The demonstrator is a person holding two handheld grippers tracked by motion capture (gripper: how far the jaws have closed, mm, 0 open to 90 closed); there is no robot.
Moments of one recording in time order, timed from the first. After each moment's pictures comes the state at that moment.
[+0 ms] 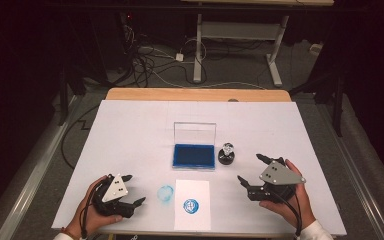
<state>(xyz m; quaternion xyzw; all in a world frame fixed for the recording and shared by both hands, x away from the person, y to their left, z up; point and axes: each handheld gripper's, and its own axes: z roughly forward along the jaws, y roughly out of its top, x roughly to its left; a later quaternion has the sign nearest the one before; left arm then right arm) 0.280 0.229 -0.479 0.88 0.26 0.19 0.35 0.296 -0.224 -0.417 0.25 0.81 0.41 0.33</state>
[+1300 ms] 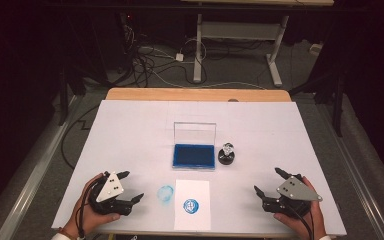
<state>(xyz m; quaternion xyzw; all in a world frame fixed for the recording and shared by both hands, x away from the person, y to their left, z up) 0.276 0.234 -0.467 0.87 0.26 0.22 0.37 0.274 -0.267 -0.455 0.32 0.79 0.39 0.35</state>
